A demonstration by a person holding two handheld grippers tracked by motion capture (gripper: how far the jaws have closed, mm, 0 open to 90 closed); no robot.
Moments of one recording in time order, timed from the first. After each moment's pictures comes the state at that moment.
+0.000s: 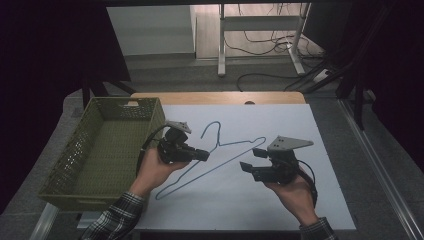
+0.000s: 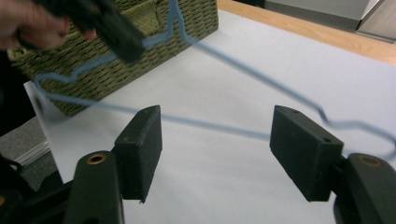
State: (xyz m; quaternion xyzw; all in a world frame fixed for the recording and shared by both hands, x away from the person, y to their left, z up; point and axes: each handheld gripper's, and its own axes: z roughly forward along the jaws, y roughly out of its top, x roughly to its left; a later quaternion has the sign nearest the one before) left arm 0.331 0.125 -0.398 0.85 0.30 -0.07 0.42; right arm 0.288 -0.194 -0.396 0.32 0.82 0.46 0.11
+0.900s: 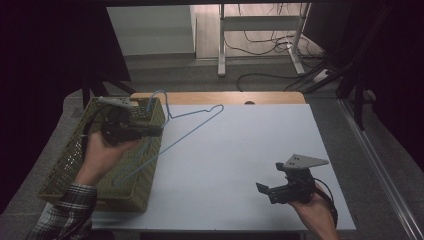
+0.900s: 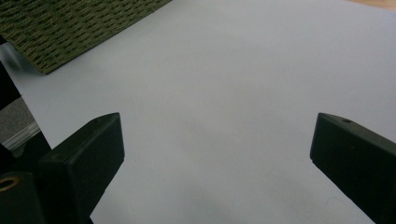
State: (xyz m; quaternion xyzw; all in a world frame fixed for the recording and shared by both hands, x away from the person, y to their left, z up) left arm 0.325 0.246 -0.339 0.82 0.37 0.00 0.45; right arm 0.264 -0.237 -0.428 0.35 0.83 0.43 0.12
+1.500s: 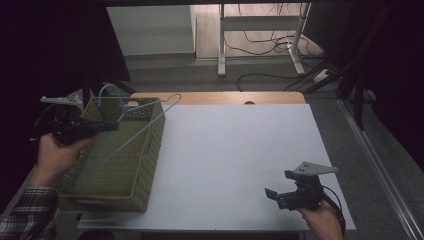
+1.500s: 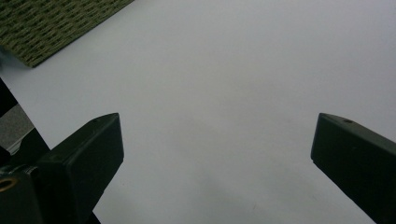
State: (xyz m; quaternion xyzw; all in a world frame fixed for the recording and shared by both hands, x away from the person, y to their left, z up) left arm 0.308 0.349 -0.340 0.78 0.43 0.06 0.45; right arm 0.256 -0.262 -0.447 0.39 0.82 0.42 0.10
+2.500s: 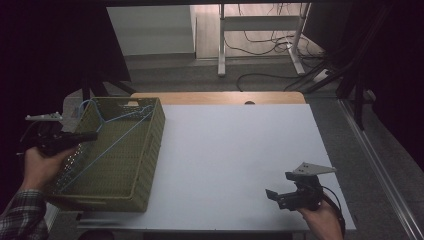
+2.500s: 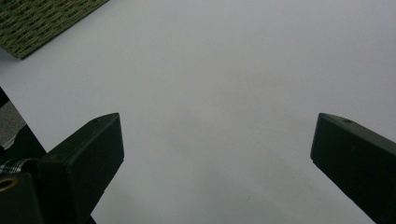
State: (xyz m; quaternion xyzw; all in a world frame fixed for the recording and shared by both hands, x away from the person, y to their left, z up) left arm 0.317 0.423 -0.419 0.76 0.47 0.07 0.43; right arm 0.259 -0.265 -0.455 0.39 0.82 0.40 0.10
